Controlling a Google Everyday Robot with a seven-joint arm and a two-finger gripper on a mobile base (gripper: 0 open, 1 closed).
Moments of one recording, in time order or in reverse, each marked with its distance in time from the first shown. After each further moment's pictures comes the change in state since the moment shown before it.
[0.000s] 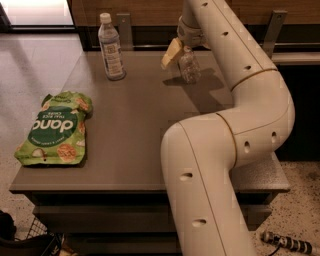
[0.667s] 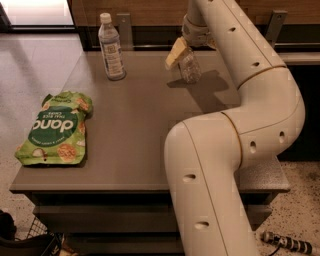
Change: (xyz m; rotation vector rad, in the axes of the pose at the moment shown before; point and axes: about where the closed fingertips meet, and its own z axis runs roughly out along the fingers) arm 0.015 -0.006 -0.010 -0.008 0.028 0.003
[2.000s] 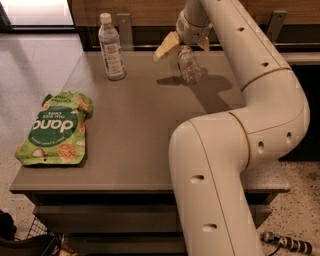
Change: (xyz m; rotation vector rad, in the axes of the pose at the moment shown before) arm -0.034 0.028 0.000 -0.150 -0.152 0.036
